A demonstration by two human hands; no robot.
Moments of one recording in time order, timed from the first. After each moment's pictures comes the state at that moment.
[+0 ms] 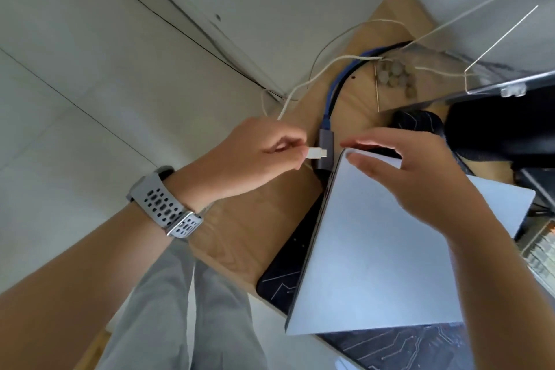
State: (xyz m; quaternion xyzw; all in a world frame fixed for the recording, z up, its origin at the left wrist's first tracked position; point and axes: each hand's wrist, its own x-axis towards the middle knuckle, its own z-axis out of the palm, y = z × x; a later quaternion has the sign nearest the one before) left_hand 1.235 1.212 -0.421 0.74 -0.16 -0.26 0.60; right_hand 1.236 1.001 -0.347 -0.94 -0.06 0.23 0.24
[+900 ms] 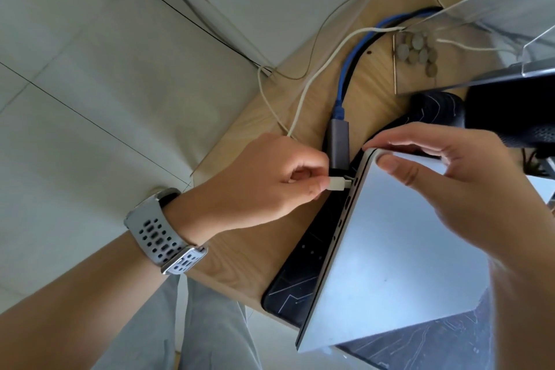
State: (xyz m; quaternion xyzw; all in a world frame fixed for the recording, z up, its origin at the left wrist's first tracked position) left_hand 1.229 1.200 -0.450 0.69 -0.21 -0.29 0.63; right_hand 1.238 1.007 -0.350 -0.93 -0.07 0.23 0.26
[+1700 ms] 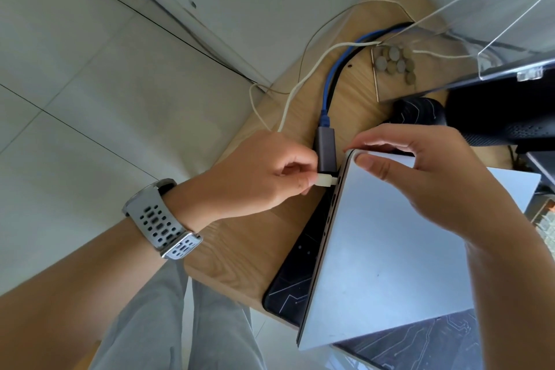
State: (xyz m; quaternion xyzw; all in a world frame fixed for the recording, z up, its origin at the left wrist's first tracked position) left_hand 1.240 1.203 -0.438 0.71 -0.23 -0.30 0.59; right_hand 1.239 1.009 -0.346 -0.93 -0.06 0.24 0.28
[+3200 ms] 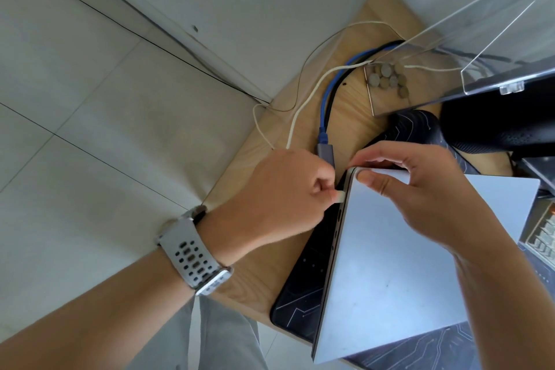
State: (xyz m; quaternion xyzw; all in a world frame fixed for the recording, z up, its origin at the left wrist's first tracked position) left_hand 1.235 1.180 -0.415 0.80 -0.17 -0.25 0.51; right_hand 1.232 1.006 -0.351 -0.94 -0.03 0.20 0.28
